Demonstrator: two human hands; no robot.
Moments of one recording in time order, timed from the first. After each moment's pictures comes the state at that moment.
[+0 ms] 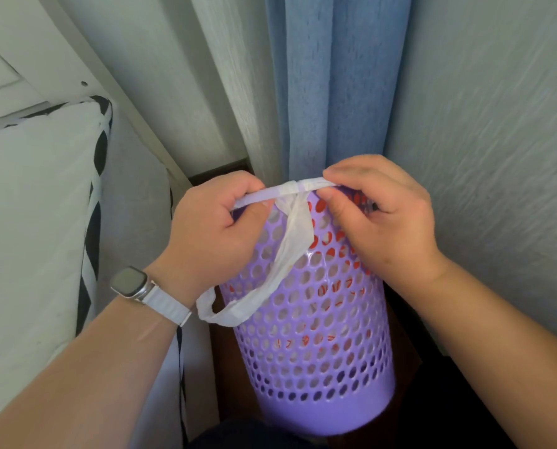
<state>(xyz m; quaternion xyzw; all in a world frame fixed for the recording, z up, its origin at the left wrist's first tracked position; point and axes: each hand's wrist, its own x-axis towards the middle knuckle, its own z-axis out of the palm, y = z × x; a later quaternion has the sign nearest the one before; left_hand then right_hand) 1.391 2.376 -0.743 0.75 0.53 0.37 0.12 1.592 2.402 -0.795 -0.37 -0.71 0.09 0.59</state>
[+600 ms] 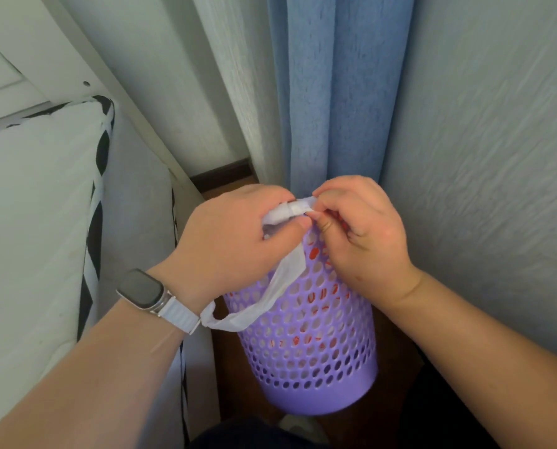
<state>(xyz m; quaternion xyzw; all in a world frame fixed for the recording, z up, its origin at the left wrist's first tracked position) 1.403 2.374 -0.740 0.80 0.56 0.21 0.07 1.576 2.396 -0.811 -0.36 -0.75 0.07 0.56</state>
